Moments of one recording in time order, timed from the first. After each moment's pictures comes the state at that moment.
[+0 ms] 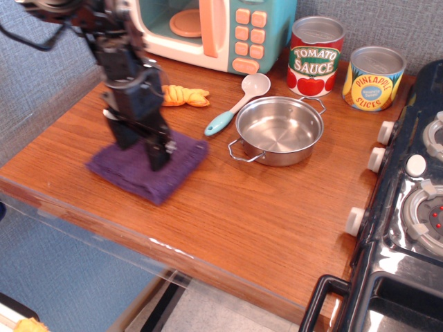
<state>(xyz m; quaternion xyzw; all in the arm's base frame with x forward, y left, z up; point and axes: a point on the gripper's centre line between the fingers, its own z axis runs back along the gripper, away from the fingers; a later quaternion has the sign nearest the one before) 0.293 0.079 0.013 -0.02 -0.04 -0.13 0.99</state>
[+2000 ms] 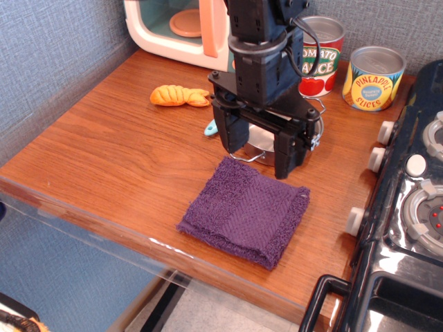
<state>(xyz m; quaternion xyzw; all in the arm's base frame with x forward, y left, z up) 0.275 -0.057 0.100 -0.05 -0.05 -0.14 0.99</state>
